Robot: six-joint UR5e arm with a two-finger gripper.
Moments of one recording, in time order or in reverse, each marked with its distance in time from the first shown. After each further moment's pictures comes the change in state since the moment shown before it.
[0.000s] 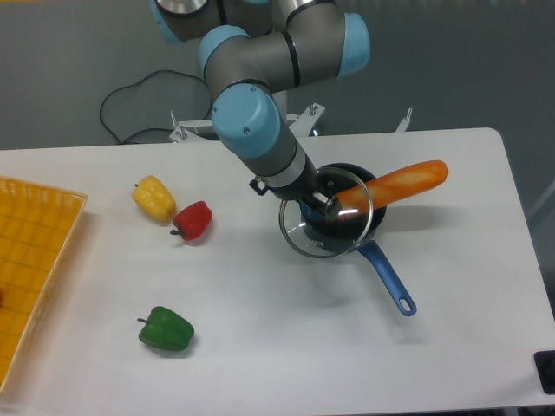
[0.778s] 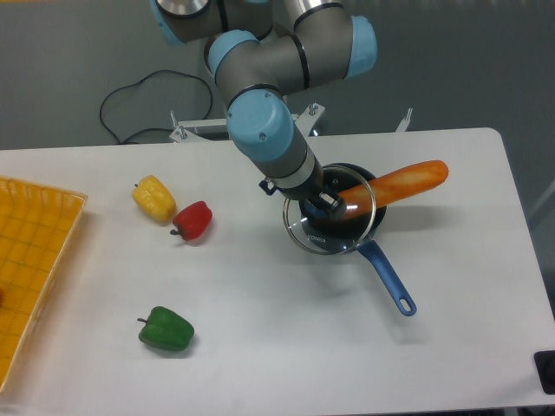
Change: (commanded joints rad) arm 0.015 0.002 -0.032 0.012 -0.011 0.046
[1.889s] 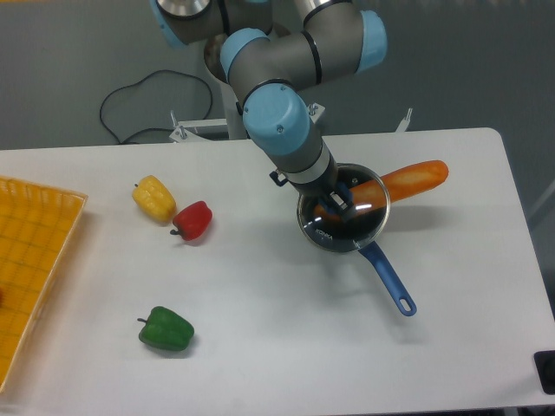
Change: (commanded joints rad) arm 0.037 0.012 0.018 0.023 0.015 0.311
